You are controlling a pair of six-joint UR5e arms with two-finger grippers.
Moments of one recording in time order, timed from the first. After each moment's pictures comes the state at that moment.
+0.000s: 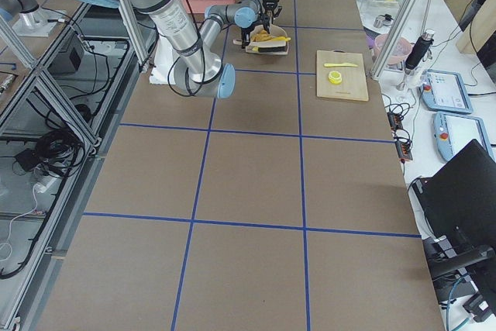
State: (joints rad) left arm -0.76 -1.76 -1.72 -2.12 -2.19 0.44; right arm 0.37 -0.59 1.40 -1.52 2.04 1.16
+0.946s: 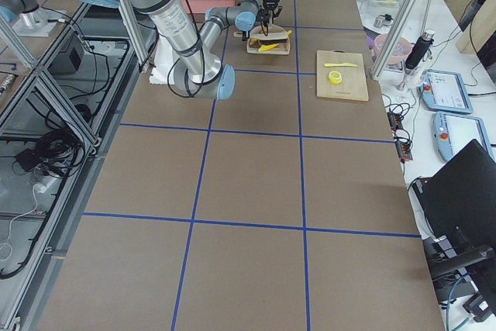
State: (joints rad) left arm -0.76 -1.76 -1.72 -2.12 -2.18 0.43; right arm 0.37 -0.61 1.40 -1.34 2.05 1.27
